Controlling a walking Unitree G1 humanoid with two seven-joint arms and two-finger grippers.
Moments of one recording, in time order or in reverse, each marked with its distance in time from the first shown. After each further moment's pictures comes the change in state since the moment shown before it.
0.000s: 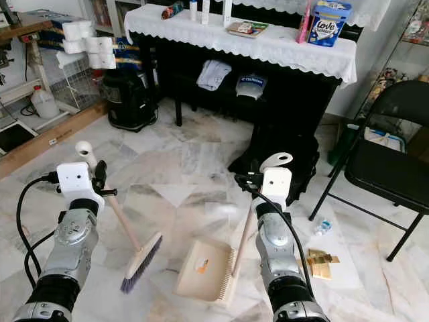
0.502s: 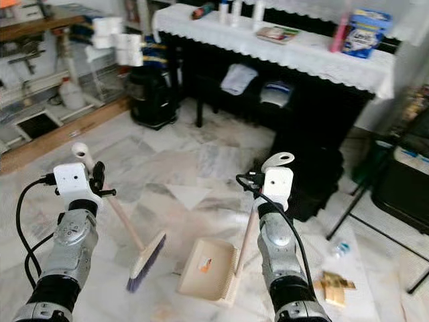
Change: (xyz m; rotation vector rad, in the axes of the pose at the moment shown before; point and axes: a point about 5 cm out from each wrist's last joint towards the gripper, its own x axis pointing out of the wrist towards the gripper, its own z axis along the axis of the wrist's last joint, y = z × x) left arm -0.001 0.006 -0.002 -0.016 0.012 0.027; right arm 0.001 0.005 0.002 0.006 -0.005 0.015
